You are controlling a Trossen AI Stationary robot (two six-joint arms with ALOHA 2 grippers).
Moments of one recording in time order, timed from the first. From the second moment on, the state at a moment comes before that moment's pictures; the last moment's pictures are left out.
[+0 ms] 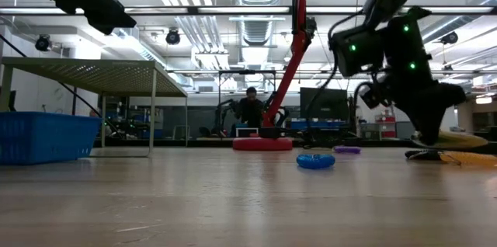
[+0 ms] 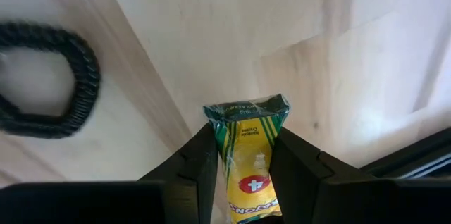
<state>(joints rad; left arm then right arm) -0.14 0.61 0.55 -0.42 -0.12 -0.05 -0.16 1.60 0.84 -1.08 0.21 0.23</state>
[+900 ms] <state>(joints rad) -0.14 0.61 0.55 -0.42 -0.12 -0.05 0.05 1.47 1.18 -0.71 -0.06 0.38</state>
